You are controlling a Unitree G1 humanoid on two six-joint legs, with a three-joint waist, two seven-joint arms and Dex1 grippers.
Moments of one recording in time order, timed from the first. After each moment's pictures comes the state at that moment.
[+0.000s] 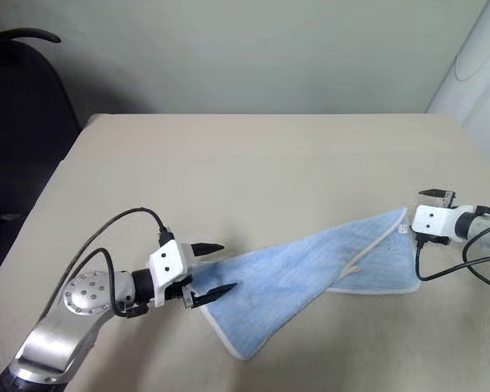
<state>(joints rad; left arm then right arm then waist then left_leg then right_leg) -0.01 0.77 -0.05 -0.49 -0.25 0.37 -0.85 -0.73 -1.00 0.22 0.99 -0.46 -0.72 0.54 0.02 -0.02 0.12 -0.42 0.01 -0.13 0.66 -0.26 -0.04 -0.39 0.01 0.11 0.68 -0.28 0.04</state>
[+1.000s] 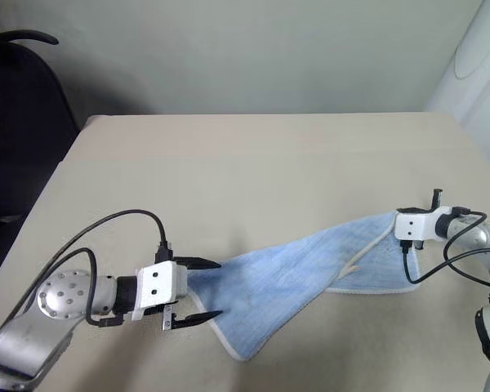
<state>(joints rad) 0.01 0.98 0.00 -0.56 -0.29 0.27 -1.09 -0.79 -0.96 0.33 1.12 -0.56 -0.87 0.39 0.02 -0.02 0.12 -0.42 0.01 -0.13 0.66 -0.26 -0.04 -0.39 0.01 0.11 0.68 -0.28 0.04</state>
